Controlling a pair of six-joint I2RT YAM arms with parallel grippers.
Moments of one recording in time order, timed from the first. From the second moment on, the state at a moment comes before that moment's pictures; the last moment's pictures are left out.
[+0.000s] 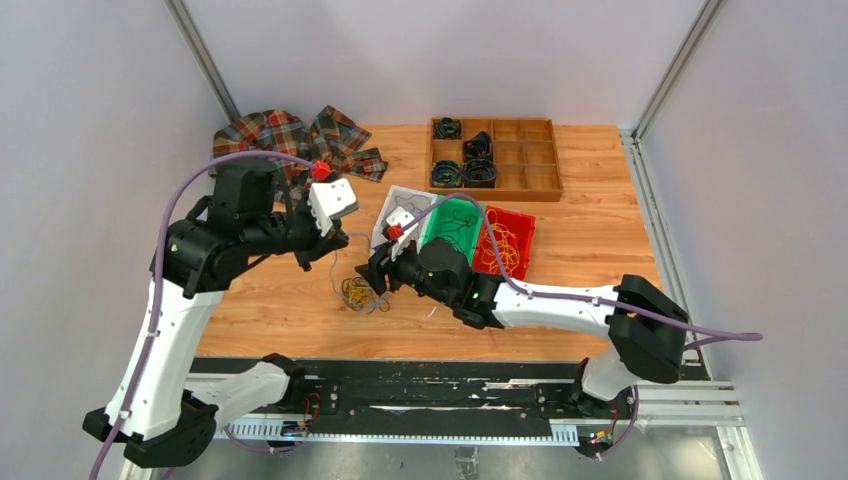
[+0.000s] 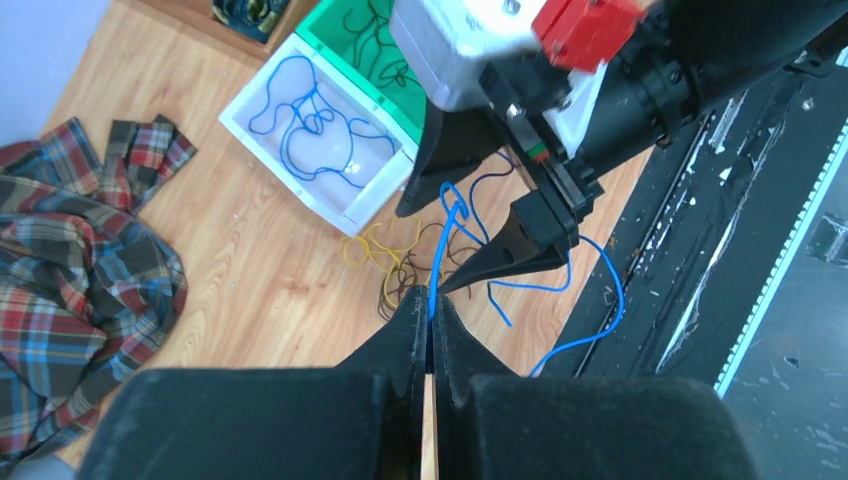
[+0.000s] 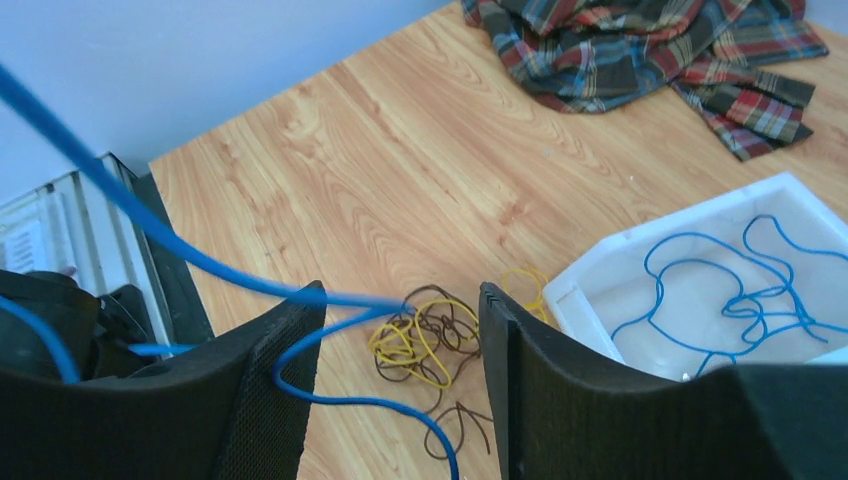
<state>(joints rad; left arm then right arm) -0.43 1.03 1.57 -1.21 0.47 0.51 1.16 1.53 0.97 0.46 0.14 0.14</state>
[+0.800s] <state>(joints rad) -0.43 1.35 1.67 -0.97 0.26 0.49 1.07 0.93 0.56 0.33 0.43 0.20</state>
